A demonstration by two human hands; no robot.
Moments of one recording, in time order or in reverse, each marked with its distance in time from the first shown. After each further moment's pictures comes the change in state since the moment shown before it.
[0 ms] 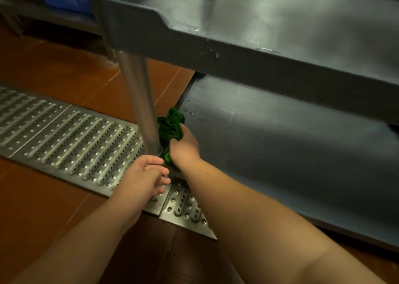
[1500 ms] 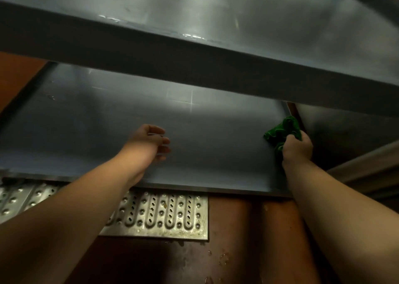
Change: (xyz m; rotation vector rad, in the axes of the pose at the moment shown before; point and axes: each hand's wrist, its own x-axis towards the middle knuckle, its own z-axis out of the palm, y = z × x) left_hand -0.041 -0.026 0.326 0.087 -0.346 0.035; right_hand -0.070 0.257 -0.550 0.221 1.090 0.312
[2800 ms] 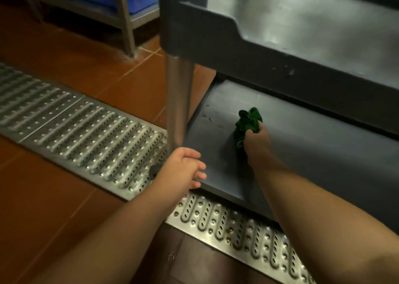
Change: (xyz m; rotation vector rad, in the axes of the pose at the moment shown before) left_hand -0.047 0.012 -0.301 -0.162 0.202 -0.034; right_hand -0.370 -0.070 0.337 -0.102 -0.671 -0.316
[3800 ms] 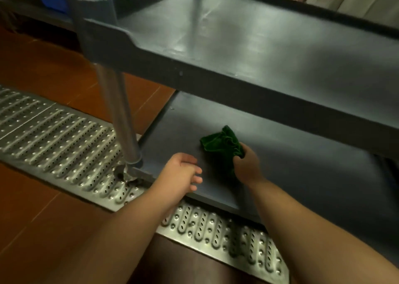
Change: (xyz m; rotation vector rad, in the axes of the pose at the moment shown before) left_hand -0.030 -0.011 0.103 0.040 -0.013 -0.005; right_hand -0.026 0.047 -0.125 -0.254 -0.187 -0.198
